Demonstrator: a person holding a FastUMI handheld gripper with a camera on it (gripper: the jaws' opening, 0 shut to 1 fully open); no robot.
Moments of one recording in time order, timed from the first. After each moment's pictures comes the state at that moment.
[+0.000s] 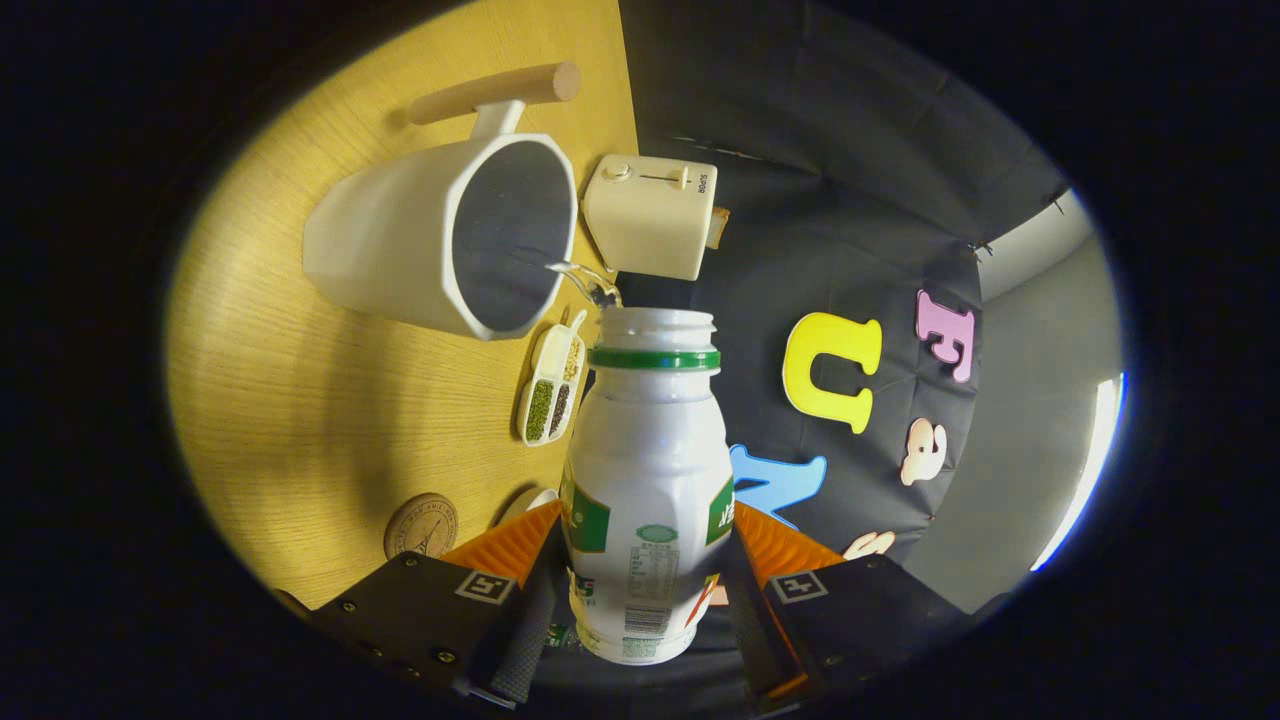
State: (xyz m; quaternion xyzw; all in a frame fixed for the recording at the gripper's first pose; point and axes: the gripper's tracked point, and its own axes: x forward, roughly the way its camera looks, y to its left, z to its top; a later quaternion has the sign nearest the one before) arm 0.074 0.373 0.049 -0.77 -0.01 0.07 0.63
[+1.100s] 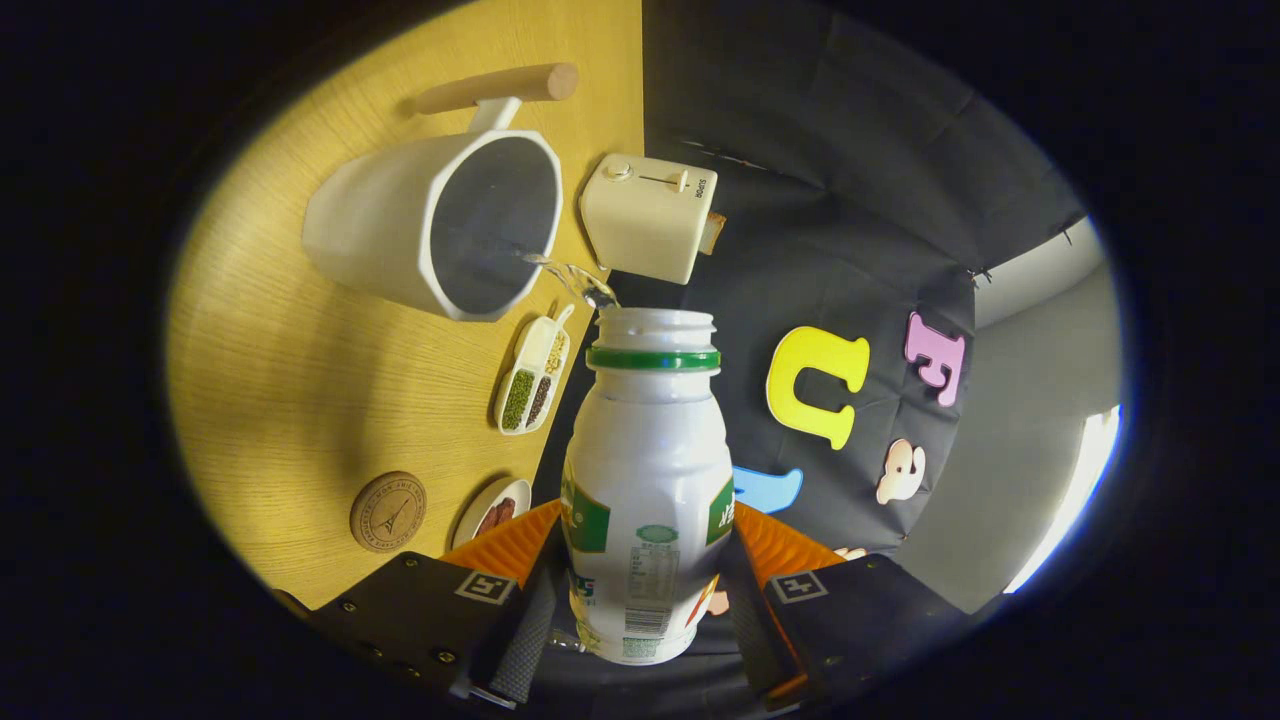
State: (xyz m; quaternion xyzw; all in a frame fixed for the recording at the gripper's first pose) arm 0.072 0.376 0.073 -0.80 -0.03 0.06 0.60
